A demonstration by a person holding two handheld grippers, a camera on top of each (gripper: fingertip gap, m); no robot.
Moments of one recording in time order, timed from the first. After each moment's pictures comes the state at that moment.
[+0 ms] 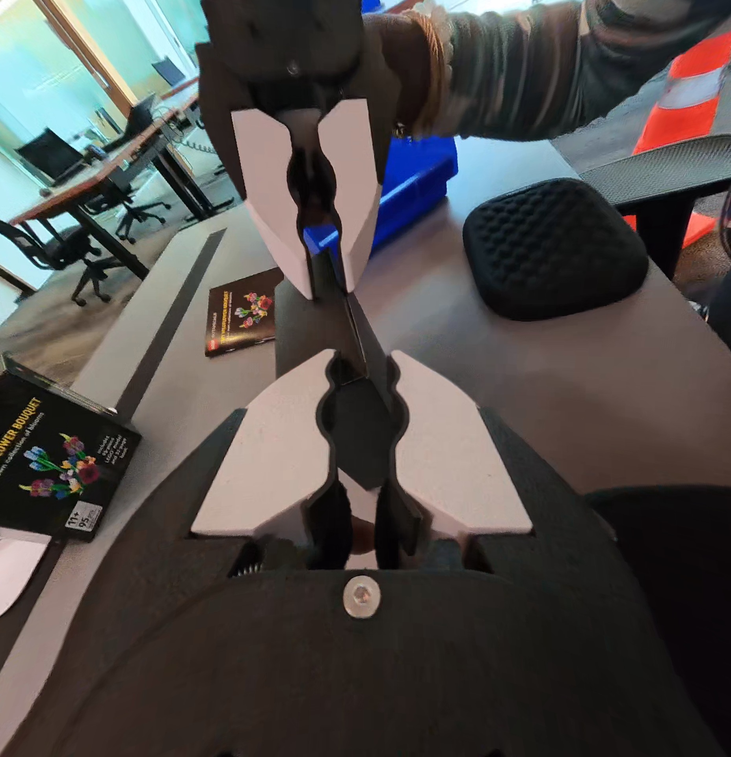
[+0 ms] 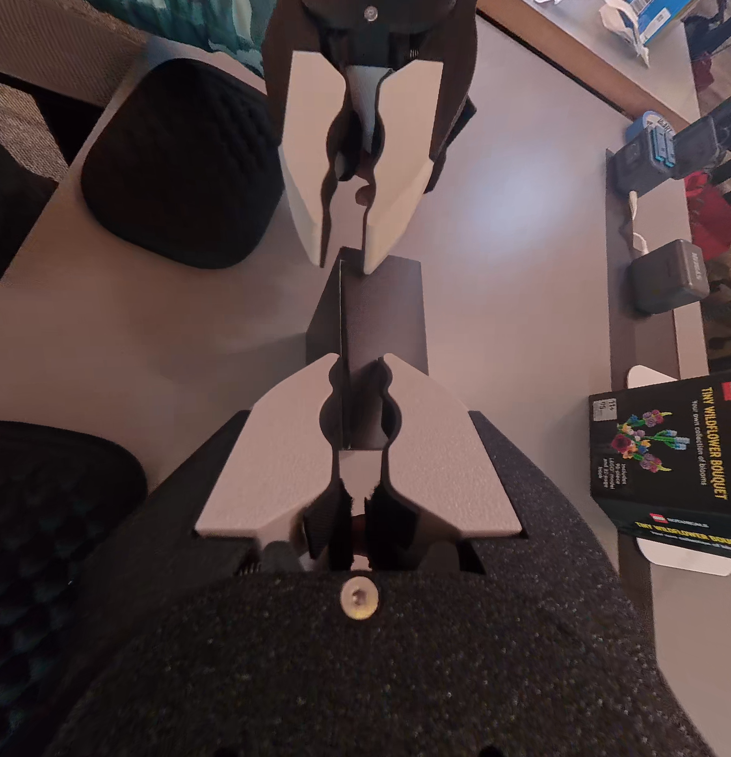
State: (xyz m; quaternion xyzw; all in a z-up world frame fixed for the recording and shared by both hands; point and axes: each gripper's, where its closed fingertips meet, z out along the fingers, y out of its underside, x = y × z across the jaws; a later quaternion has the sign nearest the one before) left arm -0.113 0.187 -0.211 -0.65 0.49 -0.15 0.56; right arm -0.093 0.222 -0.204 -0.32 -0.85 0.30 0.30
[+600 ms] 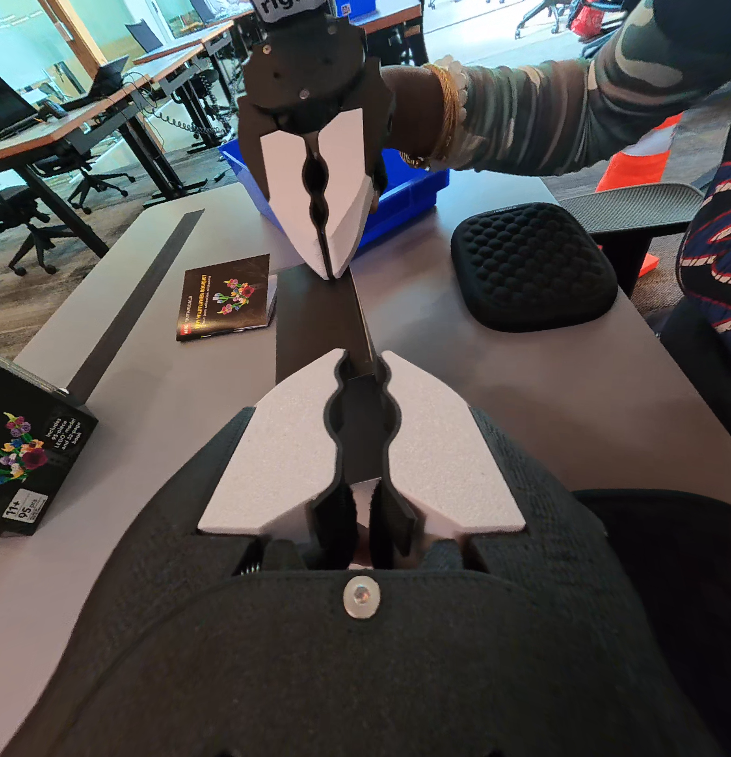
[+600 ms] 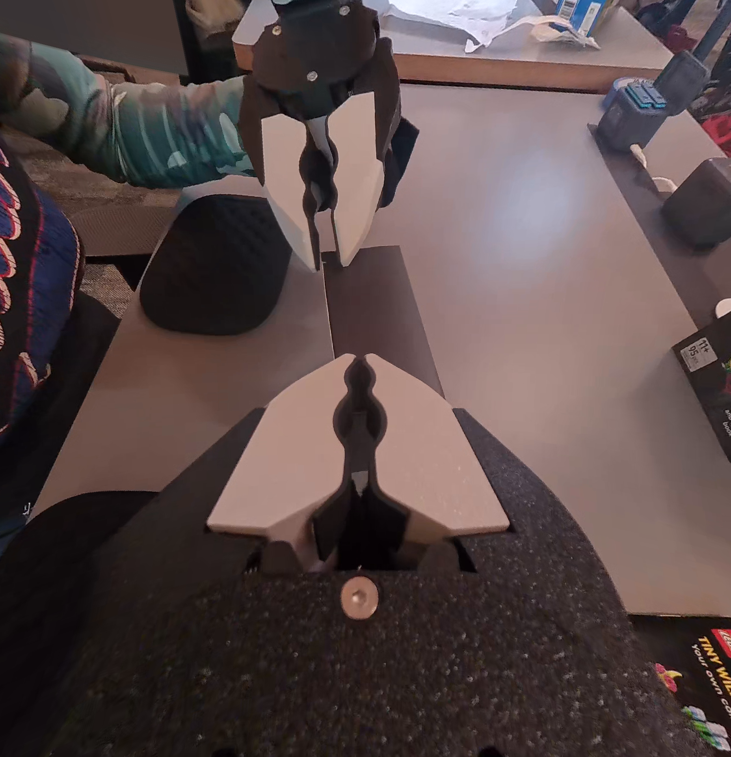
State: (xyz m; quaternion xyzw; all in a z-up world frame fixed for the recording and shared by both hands) left arm -0.117 0.186 -0.212 -0.67 0.47 -0.20 0.54; right arm -0.084 0.233 -0.205 -0.42 -0.75 0.44 0.27
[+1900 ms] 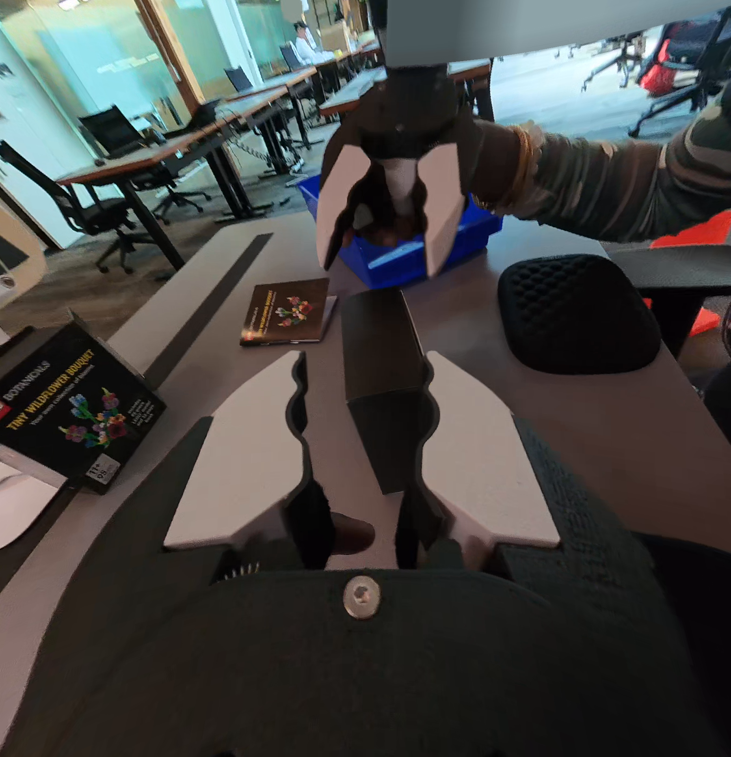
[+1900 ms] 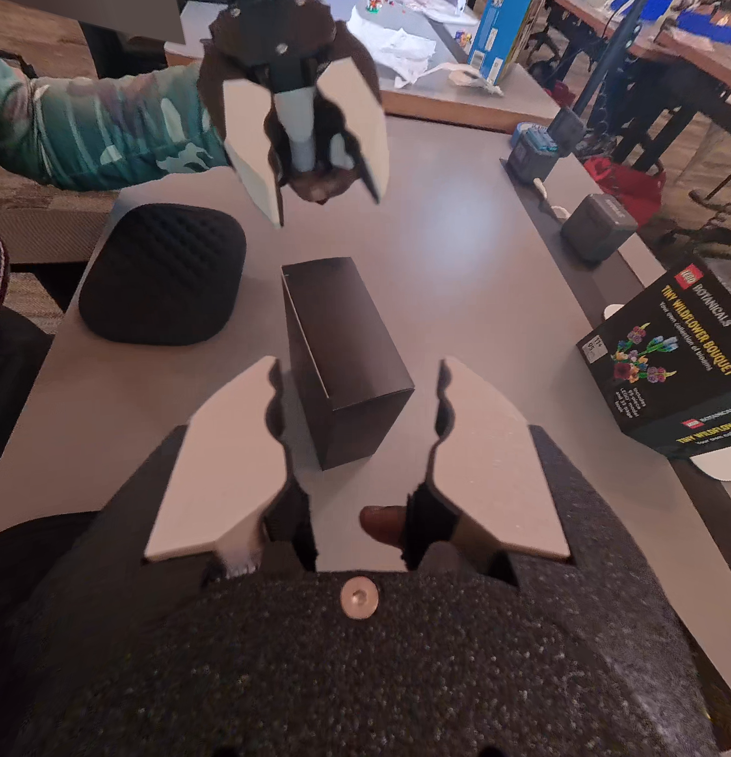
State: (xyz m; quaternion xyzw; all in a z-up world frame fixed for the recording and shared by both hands) left arm -0.141 0.198 -0.178 -0.68 0.40 -0.19 0.59; right arm -0.078 0.247 -0.187 -0.43 -0.73 0.40 0.35
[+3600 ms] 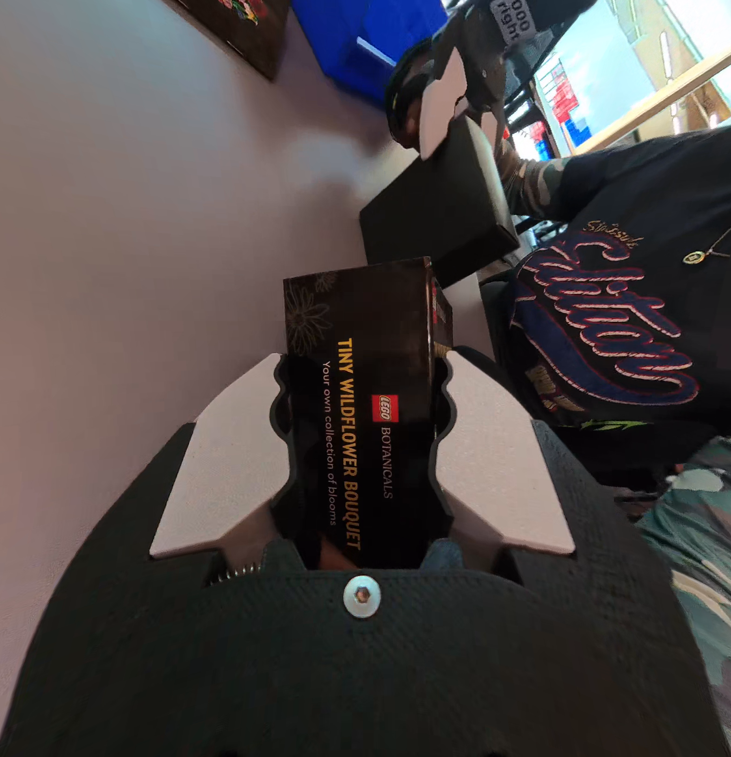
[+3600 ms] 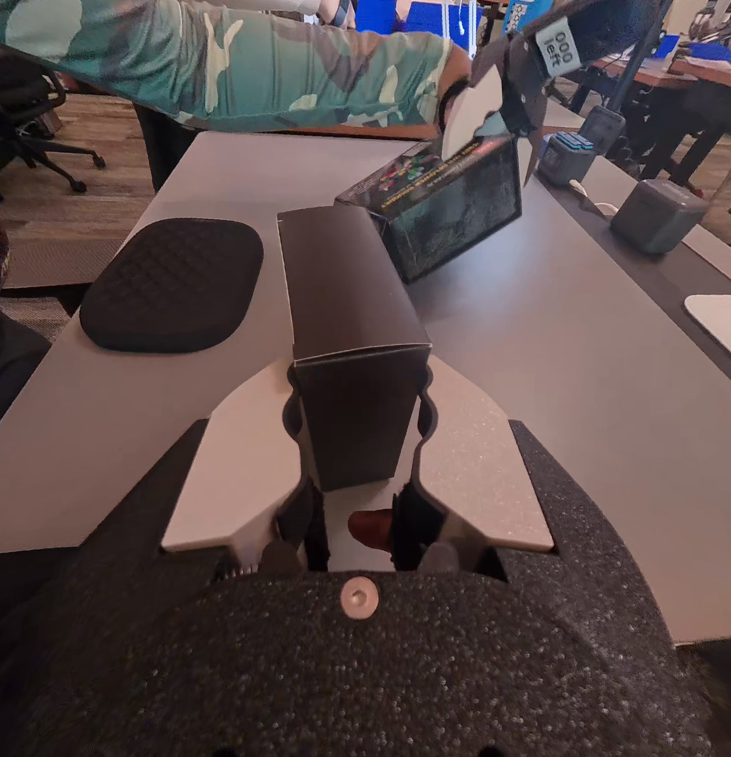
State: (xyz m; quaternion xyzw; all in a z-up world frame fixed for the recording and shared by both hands) left arm -0.296 0.233 -0.244 -0.78 0.30 -0.51 0.19; right arm -0.093 0.234 -0.239 -0.42 -0.69 0.48 0.34
